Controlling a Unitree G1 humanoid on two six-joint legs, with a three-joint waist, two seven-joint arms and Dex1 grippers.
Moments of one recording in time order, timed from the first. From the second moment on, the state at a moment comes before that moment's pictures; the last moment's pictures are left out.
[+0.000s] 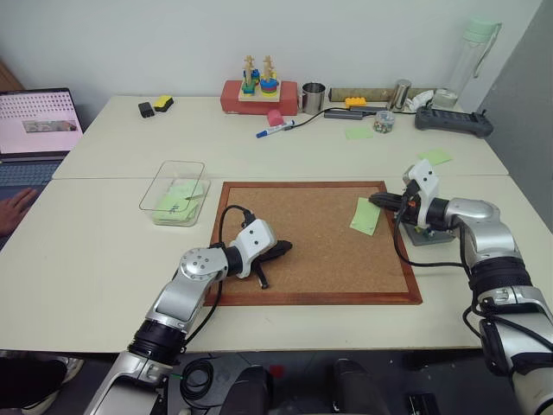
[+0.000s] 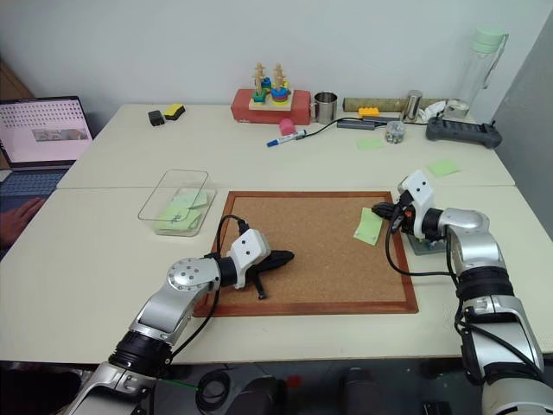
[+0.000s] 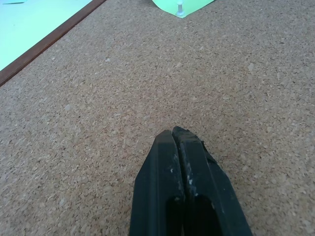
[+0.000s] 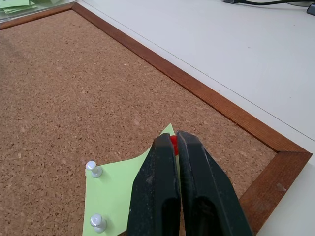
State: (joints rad) left arm -0.37 0.44 -0.25 0.11 -0.07 0.13 -0.82; right arm -0.73 -0.57 0.01 0.61 0.18 0.19 1.00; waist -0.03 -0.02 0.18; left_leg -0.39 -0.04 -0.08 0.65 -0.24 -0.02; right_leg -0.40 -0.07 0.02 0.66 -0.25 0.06
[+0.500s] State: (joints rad) left arm -0.36 0.44 -0.25 0.11 -0.07 0.13 -0.82; right arm -0.72 -0.58 -0.02 0.55 0.21 0.28 1.01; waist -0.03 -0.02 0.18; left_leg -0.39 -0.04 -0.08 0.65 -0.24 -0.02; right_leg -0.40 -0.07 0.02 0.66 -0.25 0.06
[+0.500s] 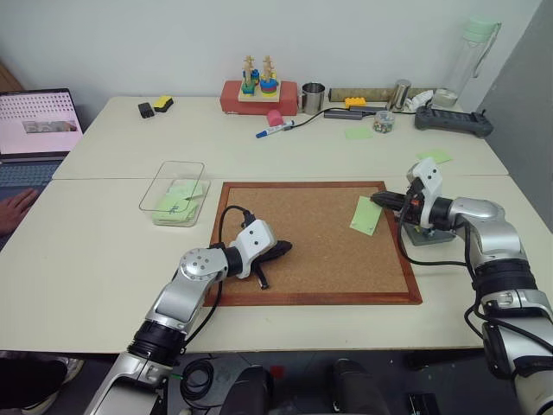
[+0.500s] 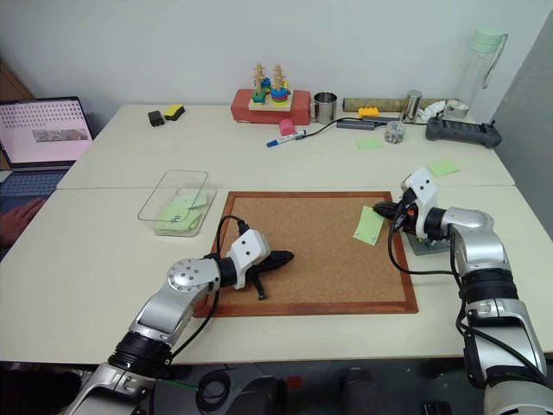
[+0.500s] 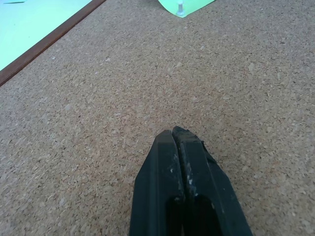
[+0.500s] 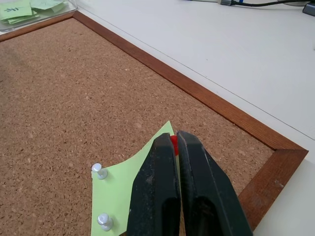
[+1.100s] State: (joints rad) left arm -0.36 0.44 -0.25 0.11 -0.07 0.13 -0.83; right arm -0.66 -0.61 -0.02 0.44 0.21 0.18 1.00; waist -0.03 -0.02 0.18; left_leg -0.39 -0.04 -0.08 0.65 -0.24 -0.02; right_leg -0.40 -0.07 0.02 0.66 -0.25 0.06
